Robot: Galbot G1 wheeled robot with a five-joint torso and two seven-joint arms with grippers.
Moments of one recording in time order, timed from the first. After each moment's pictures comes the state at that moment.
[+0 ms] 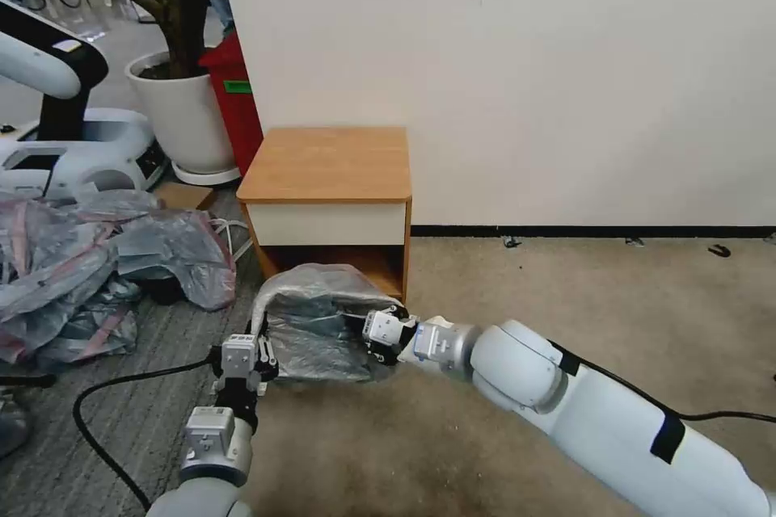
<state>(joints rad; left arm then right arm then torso) 1.73 -1.39 -0.50 -2.27 -0.01 0.17 -0.16 -0.69 0.95 -0.38 2.01 -0.04 -0.50 -0.43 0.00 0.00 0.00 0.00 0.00</state>
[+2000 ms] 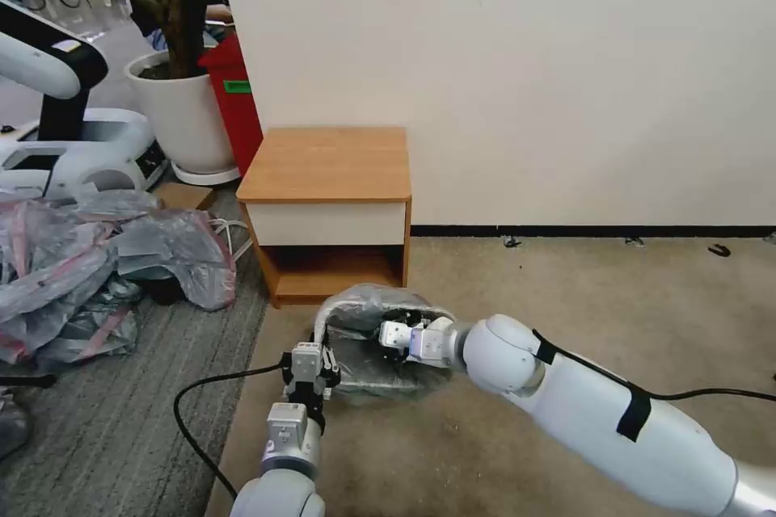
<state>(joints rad) 1.63 -1.49 -0.30 -2.11 0.04 0.17 -0.22 -0.67 0.94 -0.43 1.85 -0.23 -0.51 -0.51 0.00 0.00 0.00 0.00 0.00</state>
